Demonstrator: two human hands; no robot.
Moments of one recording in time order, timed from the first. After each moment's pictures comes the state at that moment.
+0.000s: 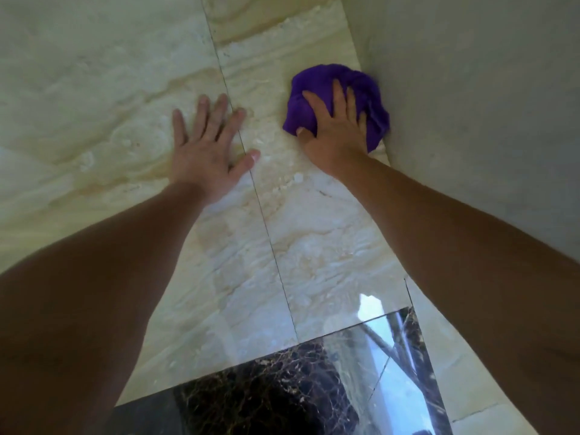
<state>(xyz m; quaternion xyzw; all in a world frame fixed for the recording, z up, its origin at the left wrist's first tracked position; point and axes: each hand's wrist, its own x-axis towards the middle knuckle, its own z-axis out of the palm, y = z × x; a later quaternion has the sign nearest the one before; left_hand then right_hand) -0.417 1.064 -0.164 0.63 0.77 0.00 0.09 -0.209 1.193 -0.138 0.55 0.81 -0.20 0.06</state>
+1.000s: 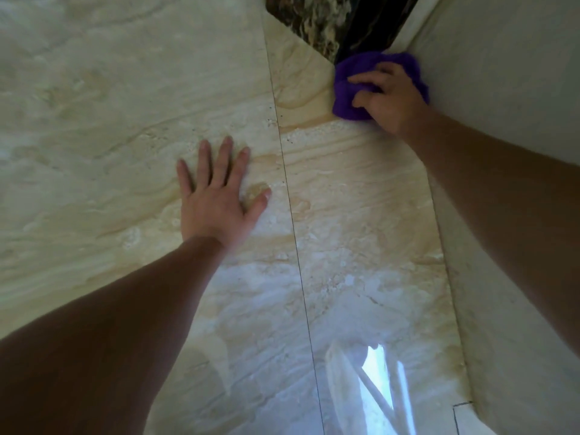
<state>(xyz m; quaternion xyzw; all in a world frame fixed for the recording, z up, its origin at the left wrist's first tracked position) -0.491 1.097 -0.176 0.53 0.85 0.06 0.05 -0.319 1.387 -0.119 0.53 0.78 -0.33 -0.04</state>
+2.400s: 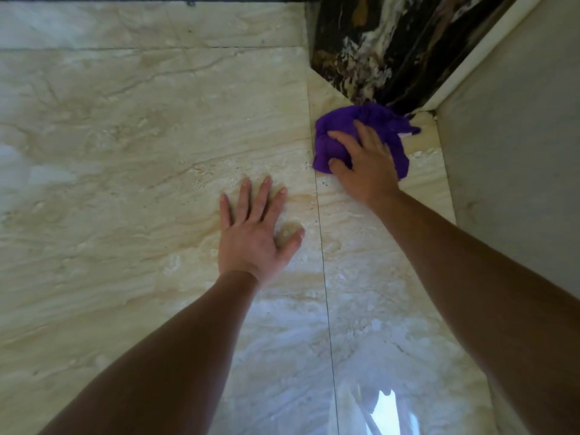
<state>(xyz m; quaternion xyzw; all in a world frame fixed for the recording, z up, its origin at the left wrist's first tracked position) -0.489 1.095 -0.173 0.52 0.85 0.07 0.05 -0.379 1.322 -0.139 0.44 0.88 -0.18 0.00</state>
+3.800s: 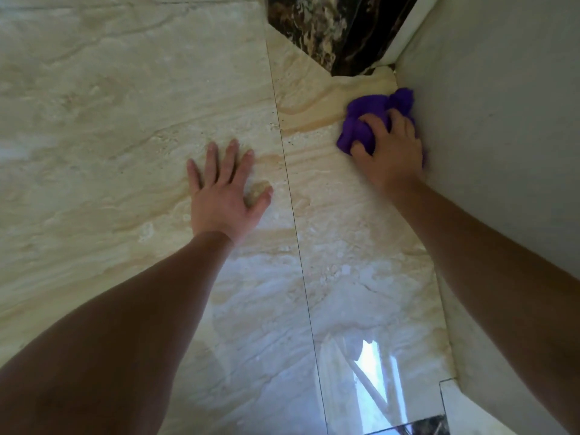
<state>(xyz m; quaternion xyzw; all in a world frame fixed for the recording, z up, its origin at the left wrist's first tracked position) -0.493 1.095 -0.176 0.53 0.85 0.08 0.05 -0.271 1.314 -0.131 0.54 0.84 -0.09 -0.01</state>
